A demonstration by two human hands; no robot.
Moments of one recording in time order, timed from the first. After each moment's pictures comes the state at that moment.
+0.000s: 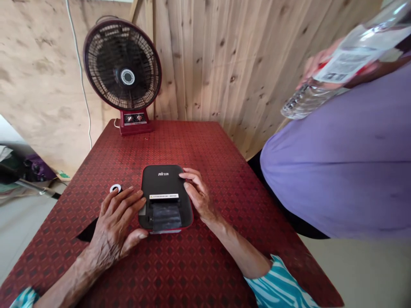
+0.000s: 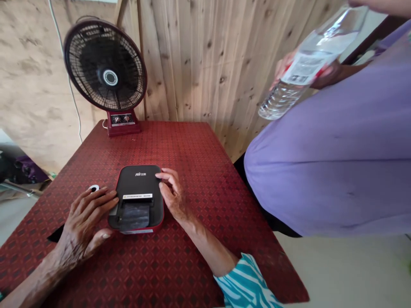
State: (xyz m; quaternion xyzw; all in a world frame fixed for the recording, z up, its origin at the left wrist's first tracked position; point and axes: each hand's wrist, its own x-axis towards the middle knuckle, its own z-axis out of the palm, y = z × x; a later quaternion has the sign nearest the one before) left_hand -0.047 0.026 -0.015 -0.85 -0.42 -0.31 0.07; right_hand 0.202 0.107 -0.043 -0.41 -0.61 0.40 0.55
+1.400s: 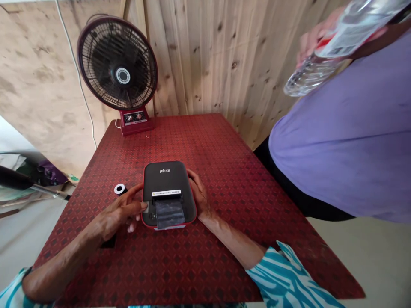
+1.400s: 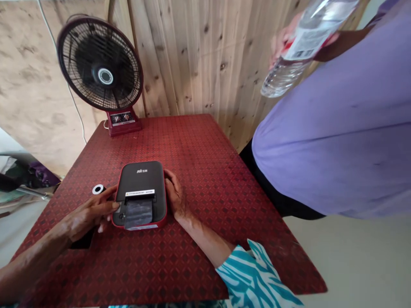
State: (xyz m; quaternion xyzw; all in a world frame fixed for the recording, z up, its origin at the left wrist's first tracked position) left_hand -0.041 0.051 0.015 -0.43 -0.54 -0.29 -0.66; right_hand 0.186 0.104 -0.079 -0.42 -0.48 0.50 0.58
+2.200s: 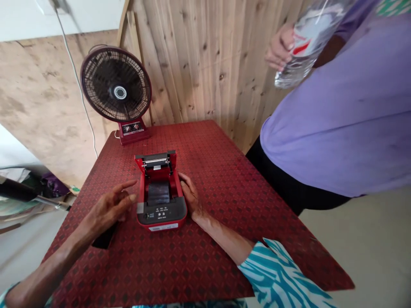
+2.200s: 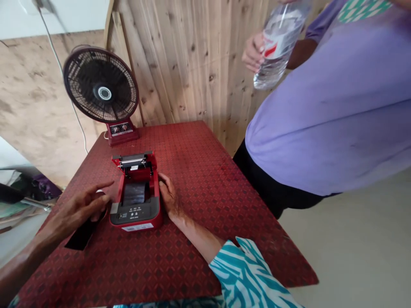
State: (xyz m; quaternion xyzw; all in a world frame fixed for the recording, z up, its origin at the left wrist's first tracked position) left_hand -0.045 0.051 0.046 -0.61 -0.60 -0.27 -0.44; right_hand 0.184 0.107 -0.082 -0.40 -0.50 0.49 0.59
